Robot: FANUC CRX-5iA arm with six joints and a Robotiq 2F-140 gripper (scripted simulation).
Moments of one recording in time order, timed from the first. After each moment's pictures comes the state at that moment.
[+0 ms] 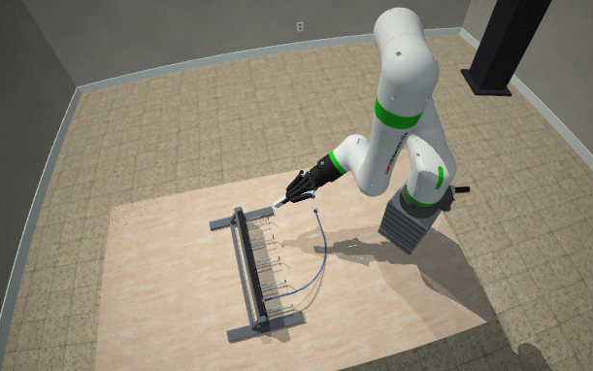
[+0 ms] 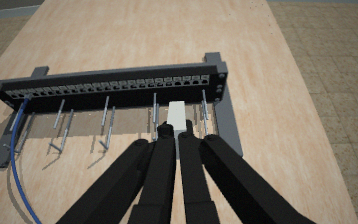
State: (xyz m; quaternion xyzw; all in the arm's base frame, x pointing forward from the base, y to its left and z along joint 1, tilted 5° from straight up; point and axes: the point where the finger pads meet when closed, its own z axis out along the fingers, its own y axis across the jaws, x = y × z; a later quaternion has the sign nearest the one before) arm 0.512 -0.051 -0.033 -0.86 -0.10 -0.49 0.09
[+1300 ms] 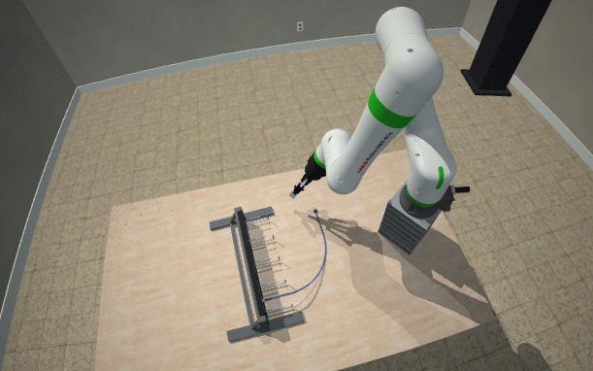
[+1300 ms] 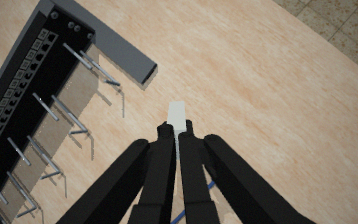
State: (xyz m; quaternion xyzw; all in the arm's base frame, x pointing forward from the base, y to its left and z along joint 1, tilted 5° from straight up) arm 0.469 -0.144 -0.128 -0.92 0.30 -0.25 0.08
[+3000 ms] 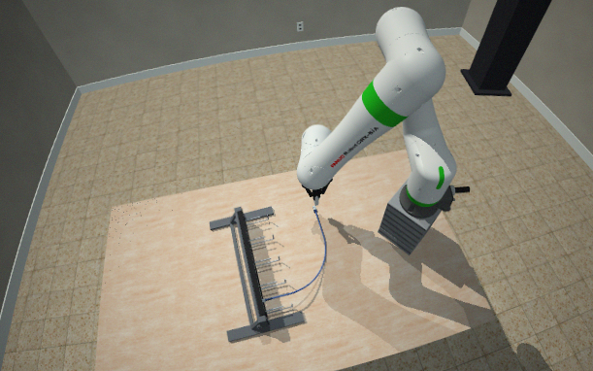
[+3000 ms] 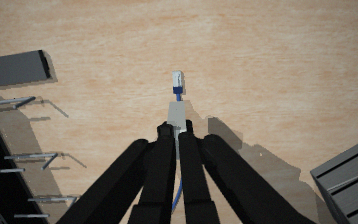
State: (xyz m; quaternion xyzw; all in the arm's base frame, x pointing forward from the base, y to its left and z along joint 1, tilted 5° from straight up) arm 0.382 -0.114 -0.140 -0.78 0.62 0.00 0.05
